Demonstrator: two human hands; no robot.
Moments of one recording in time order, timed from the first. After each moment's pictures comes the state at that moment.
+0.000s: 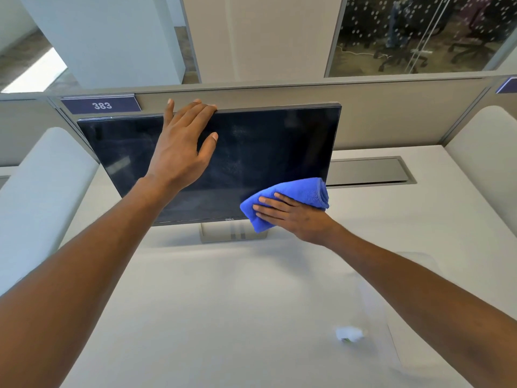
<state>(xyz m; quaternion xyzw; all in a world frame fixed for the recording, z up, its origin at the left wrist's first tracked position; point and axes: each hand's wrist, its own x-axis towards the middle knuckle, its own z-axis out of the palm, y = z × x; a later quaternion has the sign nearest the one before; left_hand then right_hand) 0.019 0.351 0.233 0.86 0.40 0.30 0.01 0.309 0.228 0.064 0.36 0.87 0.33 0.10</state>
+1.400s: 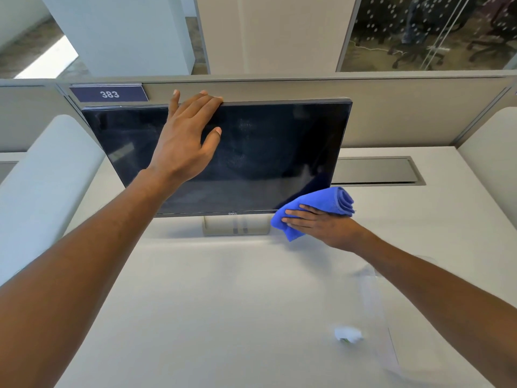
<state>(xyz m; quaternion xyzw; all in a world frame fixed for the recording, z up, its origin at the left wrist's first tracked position) 0.017 0.346 0.236 0.86 0.41 0.29 0.01 0.365 0.202 0.045 0.32 0.90 0.28 0.14</state>
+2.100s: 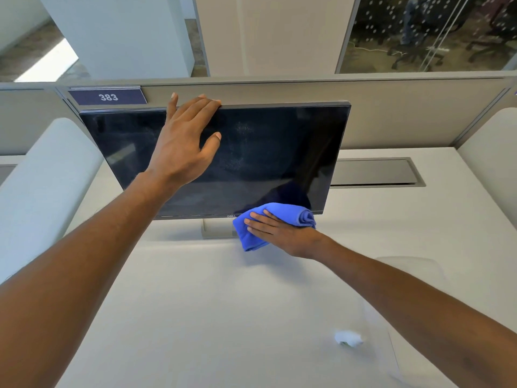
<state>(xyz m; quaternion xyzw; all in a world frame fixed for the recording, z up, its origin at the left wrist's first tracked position) 0.019 0.346 0.236 0.86 0.42 0.29 0.01 0.277 0.216 0.035 0.30 0.88 0.31 0.18</state>
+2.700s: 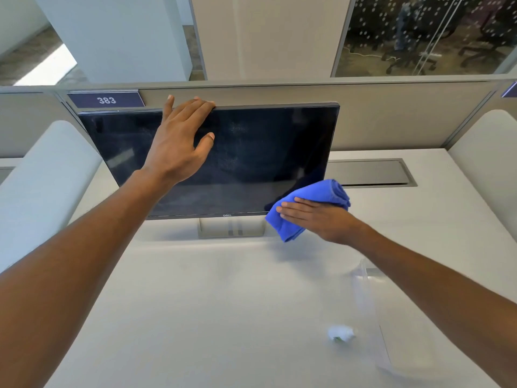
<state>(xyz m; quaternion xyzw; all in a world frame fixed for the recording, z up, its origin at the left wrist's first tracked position) 0.018 0.344 0.239 0.86 0.42 0.29 0.01 0.356 0.195 0.093 0.38 0.90 0.16 0.14</state>
